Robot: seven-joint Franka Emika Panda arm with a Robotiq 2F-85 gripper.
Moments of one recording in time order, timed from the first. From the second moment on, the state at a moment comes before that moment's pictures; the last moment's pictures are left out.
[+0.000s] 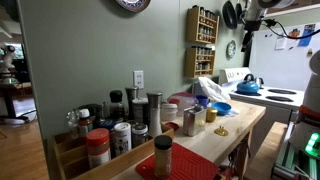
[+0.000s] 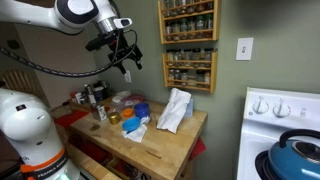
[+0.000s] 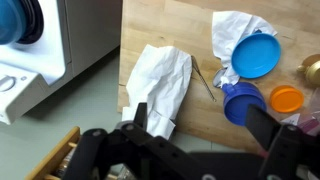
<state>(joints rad) -0.13 -0.86 -0.21 -2.55 -0.32 2.00 -0.42</state>
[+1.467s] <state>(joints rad) 0.19 -0.84 0.07 -2.55 -0.09 1.84 -0.31</state>
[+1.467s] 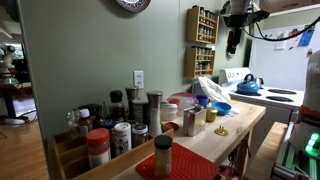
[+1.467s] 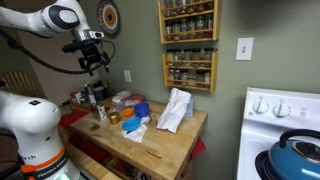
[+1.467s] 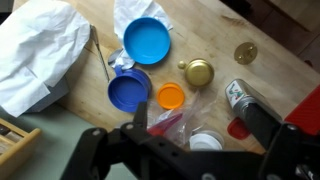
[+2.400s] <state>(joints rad) 0.25 -0.76 0.21 -2.51 0.00 1.80 -0.11</state>
